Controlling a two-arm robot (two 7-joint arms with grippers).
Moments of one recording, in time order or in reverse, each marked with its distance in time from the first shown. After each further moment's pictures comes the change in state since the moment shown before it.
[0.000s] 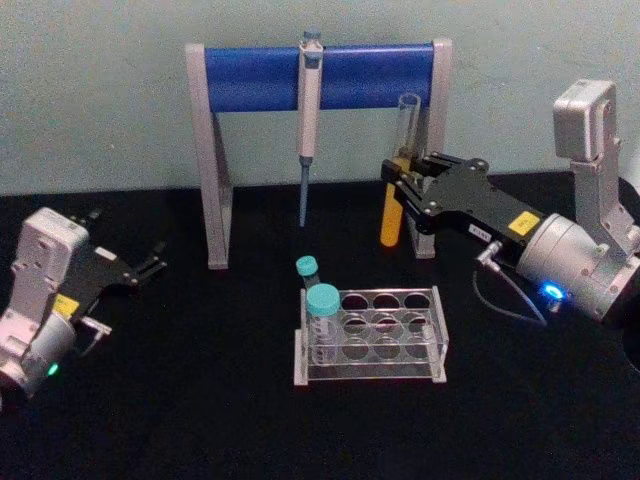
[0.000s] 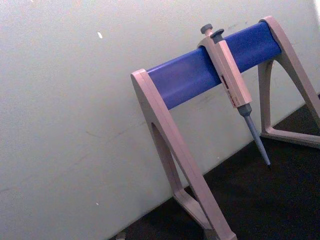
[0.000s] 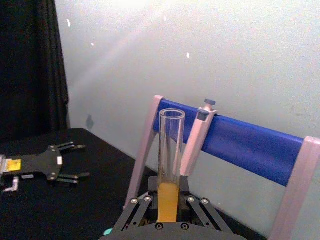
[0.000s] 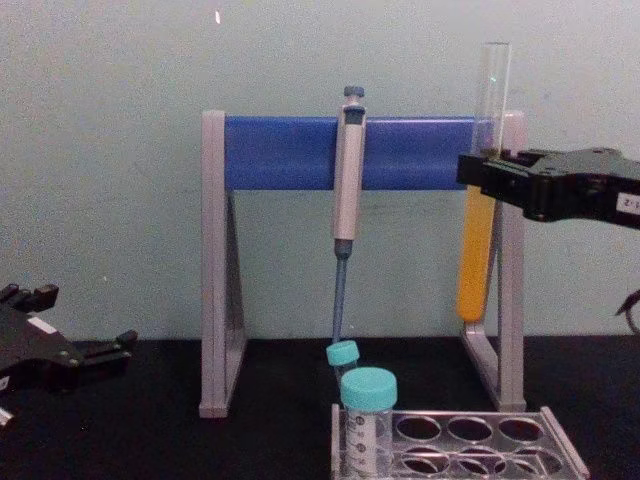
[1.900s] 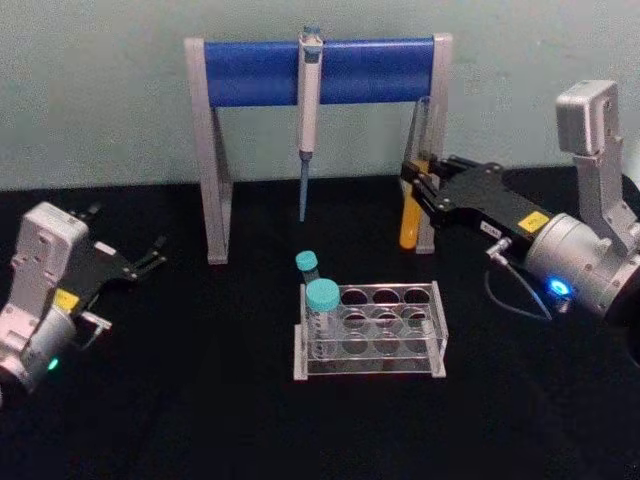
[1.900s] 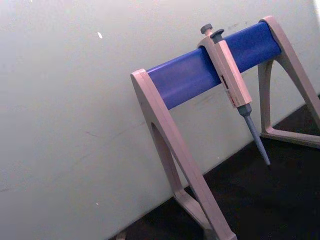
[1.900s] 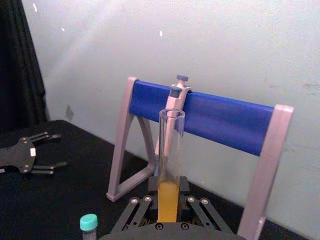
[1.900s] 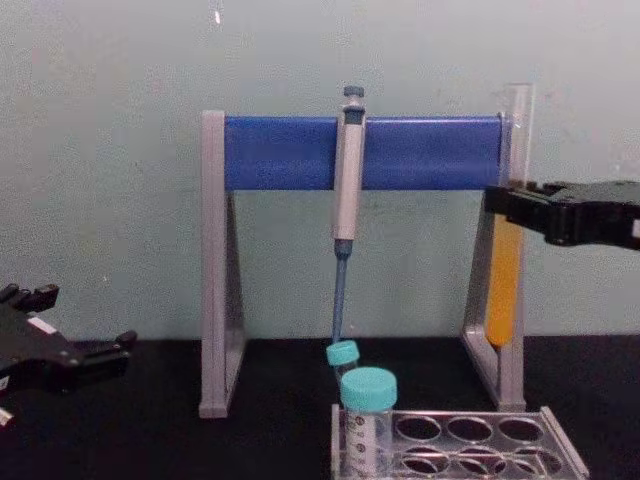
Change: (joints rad) left arm 0.000 0.000 0.000 0.000 0.000 0.000 0.000; right arm -0.001 0.003 0.010 0.034 0.018 0.045 -0.061
